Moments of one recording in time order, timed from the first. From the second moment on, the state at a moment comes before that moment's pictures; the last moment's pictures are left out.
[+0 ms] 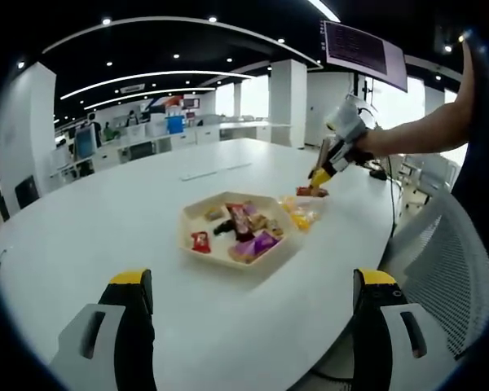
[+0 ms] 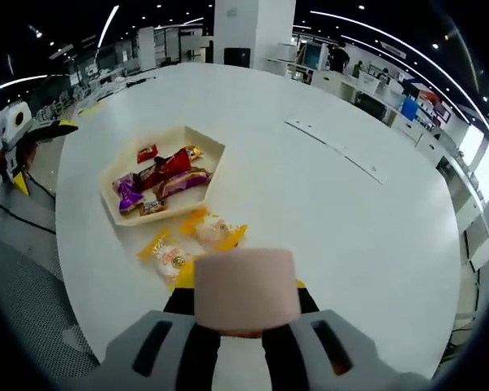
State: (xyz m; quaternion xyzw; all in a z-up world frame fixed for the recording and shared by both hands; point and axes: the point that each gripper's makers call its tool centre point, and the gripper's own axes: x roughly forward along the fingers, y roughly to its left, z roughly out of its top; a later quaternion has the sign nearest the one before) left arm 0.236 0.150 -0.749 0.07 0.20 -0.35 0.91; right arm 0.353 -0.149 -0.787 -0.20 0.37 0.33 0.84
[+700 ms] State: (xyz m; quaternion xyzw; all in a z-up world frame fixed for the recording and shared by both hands) left arm 0.236 0.151 -0.748 0.07 0.20 -0.35 0.91; right arm 0.395 -0.148 -0.707 -0.23 0.33 0.37 0.84
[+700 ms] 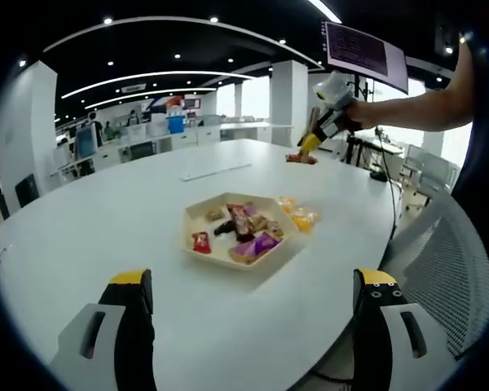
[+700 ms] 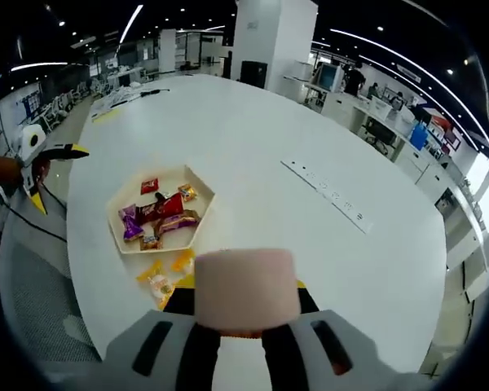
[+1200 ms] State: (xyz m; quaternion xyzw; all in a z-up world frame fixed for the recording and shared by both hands) left arm 0.237 0.151 -0.745 0.07 0.20 -0.35 0.91; right arm 0.402 -0.141 -0.690 -0.23 0.32 0.38 0.83
